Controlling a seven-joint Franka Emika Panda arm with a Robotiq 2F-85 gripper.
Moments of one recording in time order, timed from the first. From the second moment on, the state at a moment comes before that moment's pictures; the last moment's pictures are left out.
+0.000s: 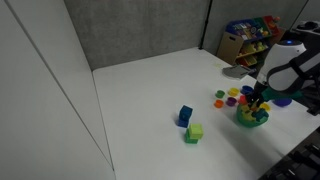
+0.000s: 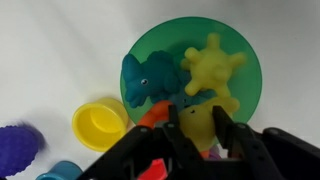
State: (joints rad) arm 0.02 0.43 -0.25 -2.41 -0.09 2.80 0.39
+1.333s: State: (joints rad) arm 0.19 0.40 -0.14 -2.29 -0.26 2.66 0.49
